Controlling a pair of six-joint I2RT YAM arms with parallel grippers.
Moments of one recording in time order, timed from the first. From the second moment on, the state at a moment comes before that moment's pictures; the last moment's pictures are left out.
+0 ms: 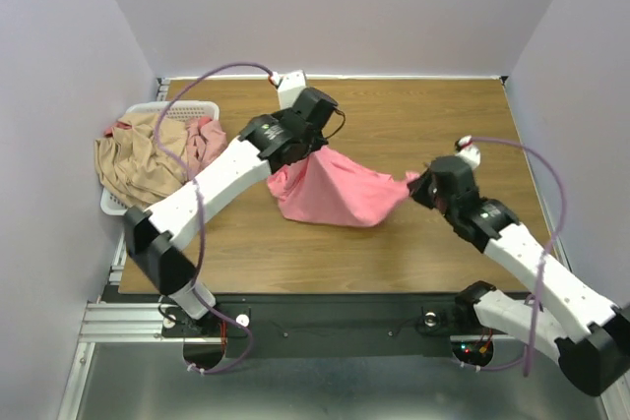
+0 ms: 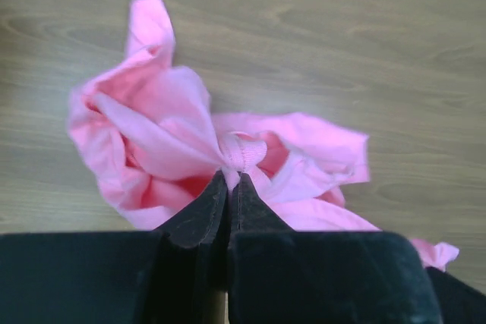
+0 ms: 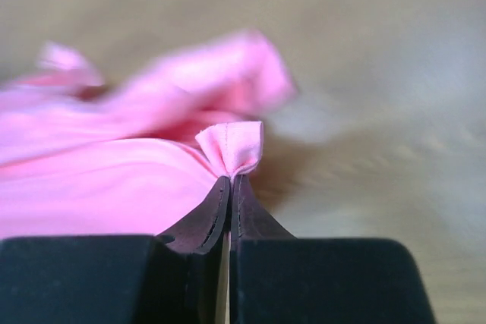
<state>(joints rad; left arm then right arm) -0.79 1.63 1.64 -0.83 -0.53 -0.83 0.52 0.96 0.70 -0.46 0.37 0.88</state>
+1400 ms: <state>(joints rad) -0.48 1.96 2.39 -0.76 -0.25 -0.52 0.44 1.40 1.75 -0.54 0.61 0.49</state>
